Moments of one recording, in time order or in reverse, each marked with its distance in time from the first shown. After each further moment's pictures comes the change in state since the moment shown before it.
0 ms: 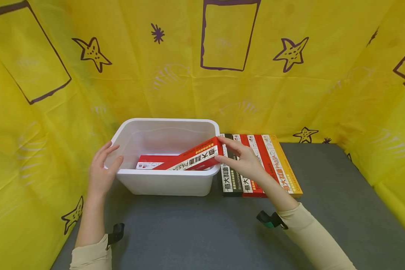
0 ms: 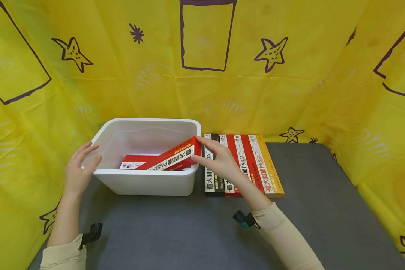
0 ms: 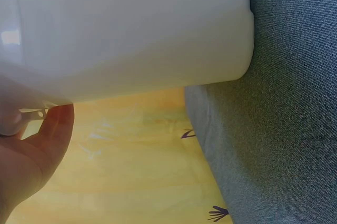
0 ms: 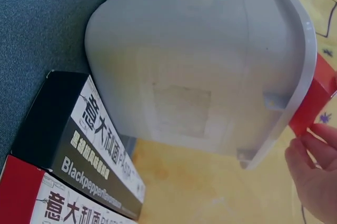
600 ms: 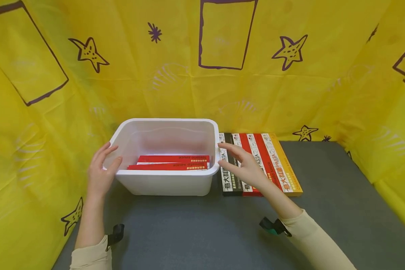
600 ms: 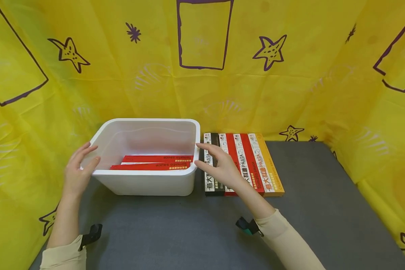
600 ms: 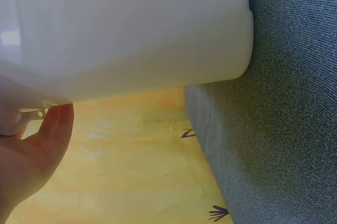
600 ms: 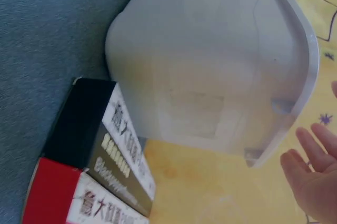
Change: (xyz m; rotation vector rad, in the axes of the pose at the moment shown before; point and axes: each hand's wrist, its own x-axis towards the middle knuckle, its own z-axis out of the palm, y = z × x) left_hand 0.000 0.000 0.001 0.001 -0.022 -0.042; right_hand -0.016 0.008 0.003 -0.017 0.004 -0.021
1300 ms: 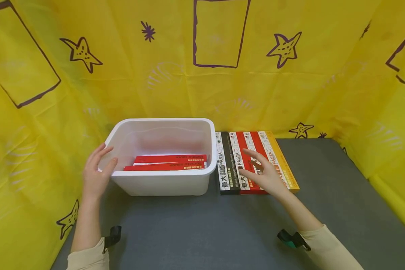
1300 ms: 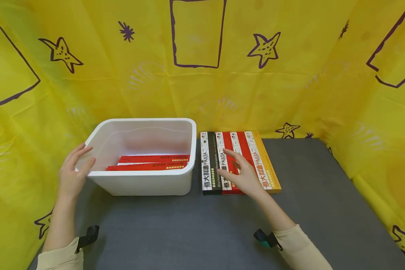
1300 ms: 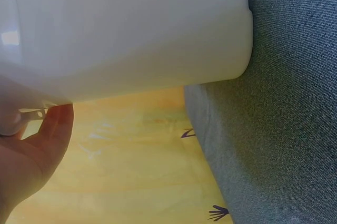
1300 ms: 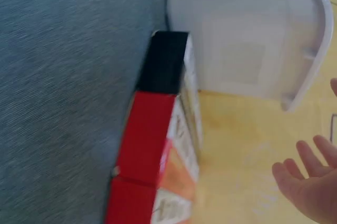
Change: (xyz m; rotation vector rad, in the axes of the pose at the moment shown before) left_hand 0.000 0.000 0.001 -0.005 -0.009 -0.026; right_hand -0.046 0.043 -0.033 0.038 0.094 0.141
